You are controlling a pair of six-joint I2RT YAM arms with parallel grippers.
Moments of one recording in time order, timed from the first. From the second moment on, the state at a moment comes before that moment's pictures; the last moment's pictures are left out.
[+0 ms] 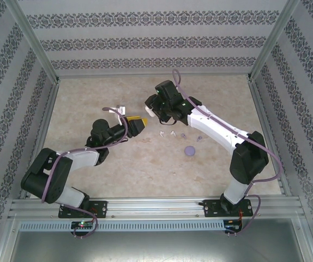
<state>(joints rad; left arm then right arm) -0.38 1.48 0.51 0.97 0.54 -0.75 0.67 1.72 1.51 -0.54 -0.02 1.32</state>
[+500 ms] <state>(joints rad) -0.39 1.58 0.61 1.06 0.55 -0.78 0.69 1.71 1.48 -0.48 -0.05 1.39</state>
